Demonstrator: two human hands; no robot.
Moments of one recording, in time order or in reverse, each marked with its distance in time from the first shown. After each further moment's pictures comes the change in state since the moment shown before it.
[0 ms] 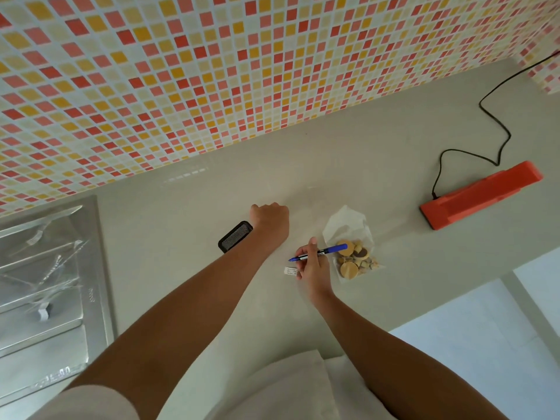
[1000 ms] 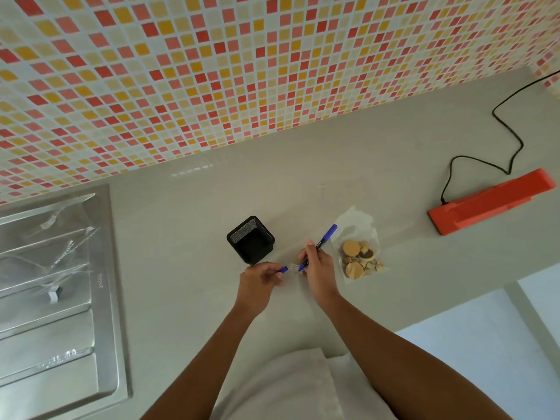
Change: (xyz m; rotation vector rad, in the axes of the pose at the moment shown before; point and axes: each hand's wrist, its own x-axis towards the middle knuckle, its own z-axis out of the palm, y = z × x) left_hand -0.099 -0.017 0.130 -1.396 0.174 -0.176; right_hand -0.004 0.002 -0.004 -0.203 -0.035 -0.089
